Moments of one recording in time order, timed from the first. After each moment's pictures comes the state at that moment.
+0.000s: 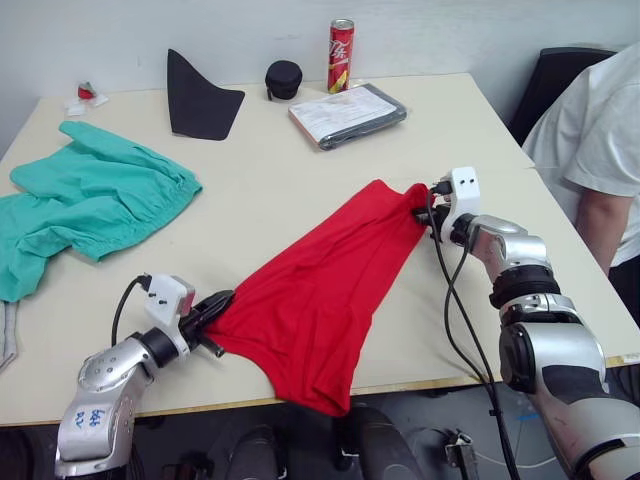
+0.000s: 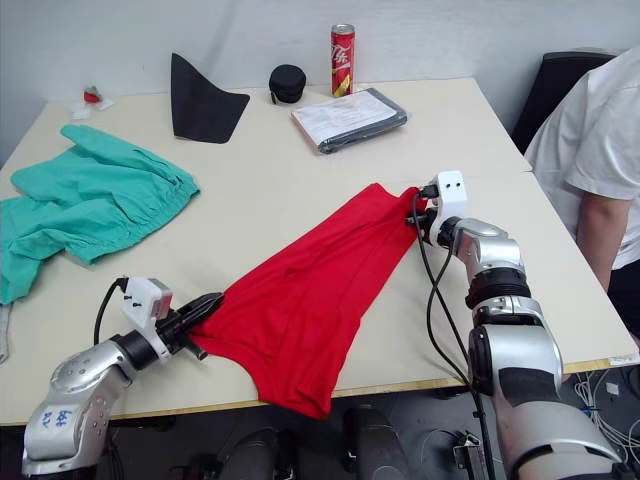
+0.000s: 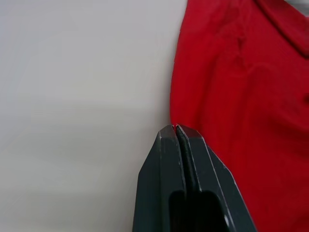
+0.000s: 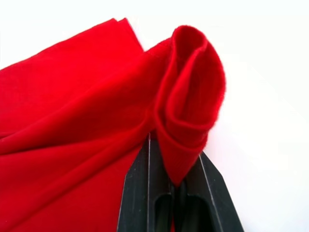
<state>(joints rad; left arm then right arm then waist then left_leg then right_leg) 0.10 0.40 0.29 -0.39 -0.34 0.50 -0.63 -1.01 -0.42 -0.12 0.98 0.18 0.37 0.60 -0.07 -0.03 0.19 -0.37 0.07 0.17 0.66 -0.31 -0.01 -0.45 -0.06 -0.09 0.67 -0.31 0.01</state>
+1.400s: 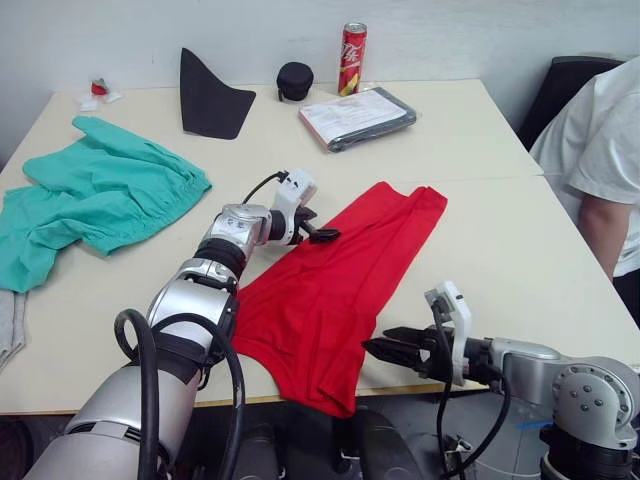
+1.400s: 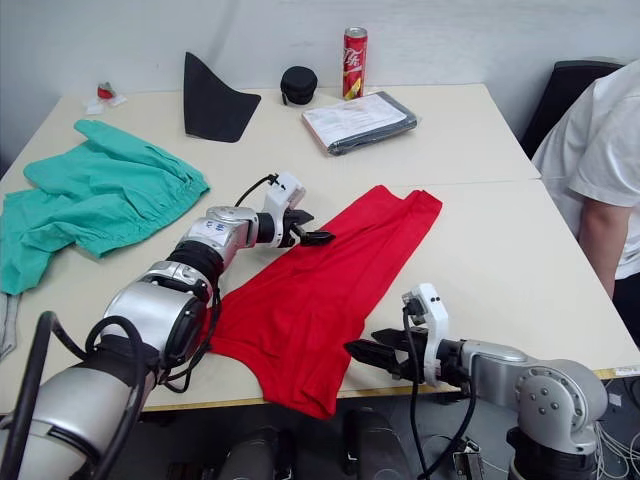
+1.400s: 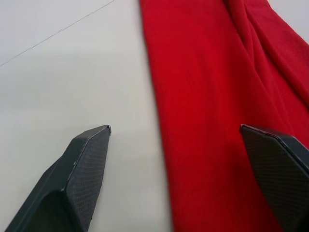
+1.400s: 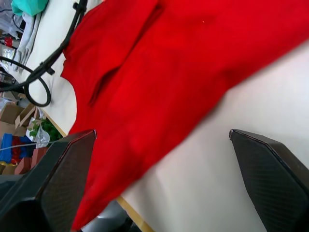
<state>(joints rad) -1.25 0.20 -0.07 1.31 -0.06 0.21 -0.74 -0.15 -0.33 -0.33 -0.58 0.98 1.59 0.37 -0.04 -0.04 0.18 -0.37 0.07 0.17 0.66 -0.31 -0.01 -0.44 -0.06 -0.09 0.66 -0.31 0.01</state>
